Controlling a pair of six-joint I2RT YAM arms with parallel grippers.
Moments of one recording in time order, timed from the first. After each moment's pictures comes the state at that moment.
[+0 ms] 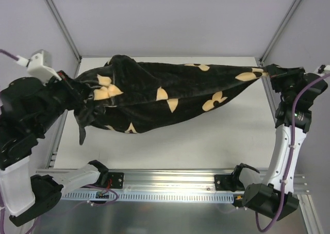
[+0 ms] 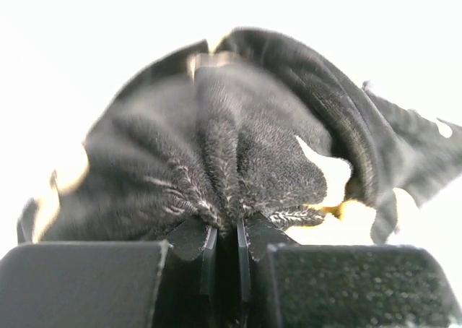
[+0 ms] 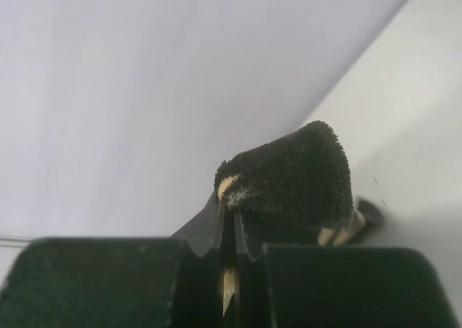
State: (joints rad) left arm -0.55 1.02 2.02 -1.33 -0.33 -0.59; right arm -0.39 1.01 1.12 -0.26 -0.29 1.03
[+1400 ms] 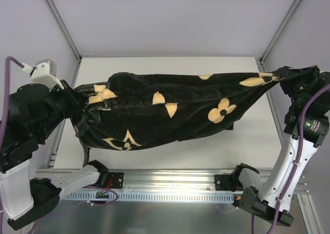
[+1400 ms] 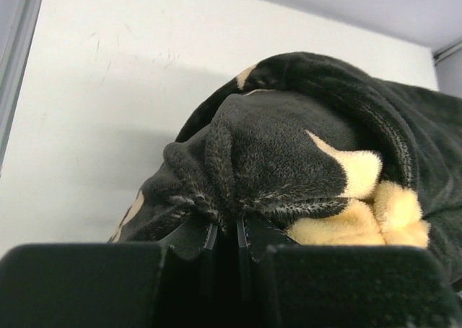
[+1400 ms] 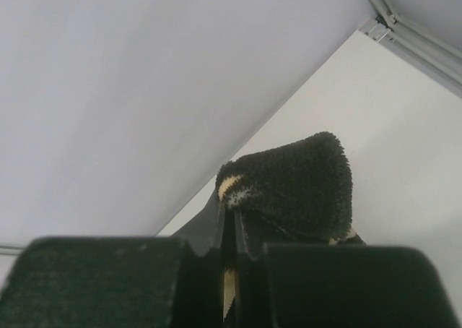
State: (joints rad) left arm -0.55 0.97 1.99 -1.42 -0.42 -0.51; right arm -0.42 0.95 1.49 -0.70 -0.21 0.78
